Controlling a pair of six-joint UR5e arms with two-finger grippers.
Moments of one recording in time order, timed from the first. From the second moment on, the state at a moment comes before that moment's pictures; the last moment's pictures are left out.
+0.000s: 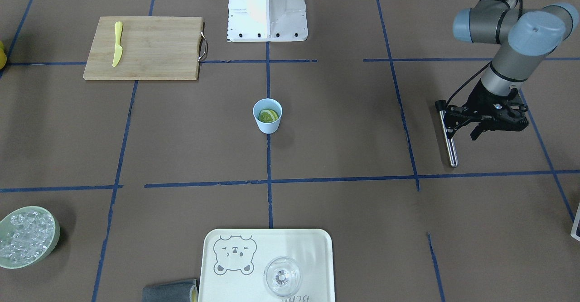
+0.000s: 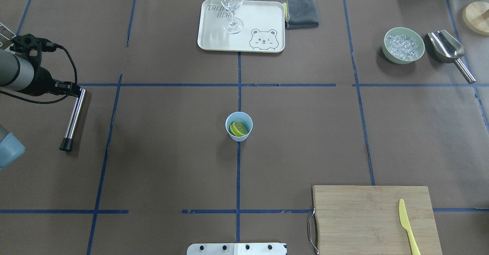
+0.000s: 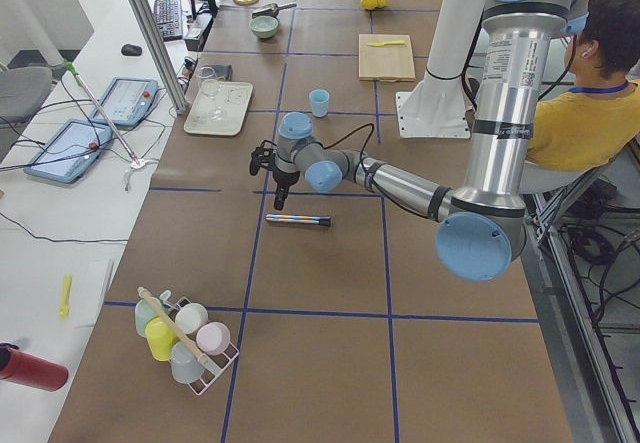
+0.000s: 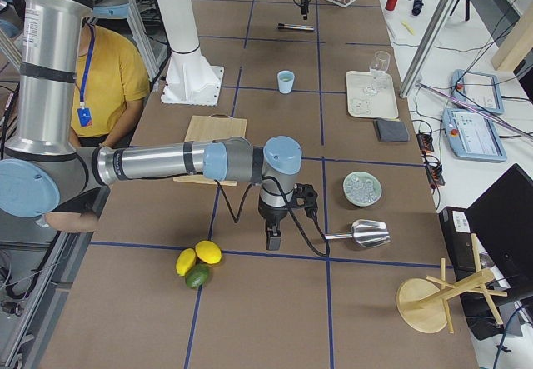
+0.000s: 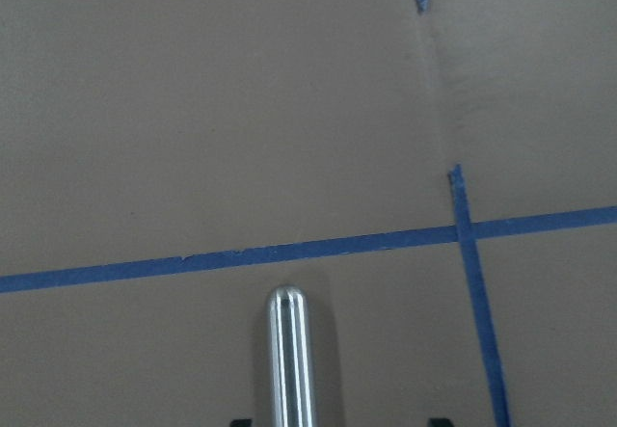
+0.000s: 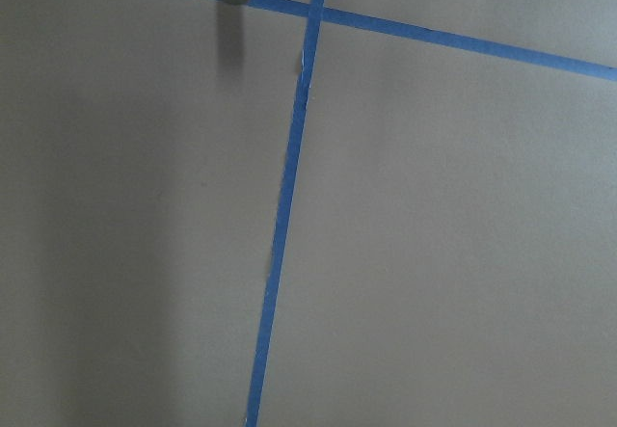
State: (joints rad) left arm -0.91 -1.67 -1.71 -2.06 -1.98 -0.81; right arm 1.50 -1.75 1.89 -1.75 2.19 -0.11
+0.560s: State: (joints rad) left arm -0.86 -1.68 -1.59 -2.19 -1.96 -0.83; right arm 1.50 -1.76 1.89 -1.75 2.20 -0.11
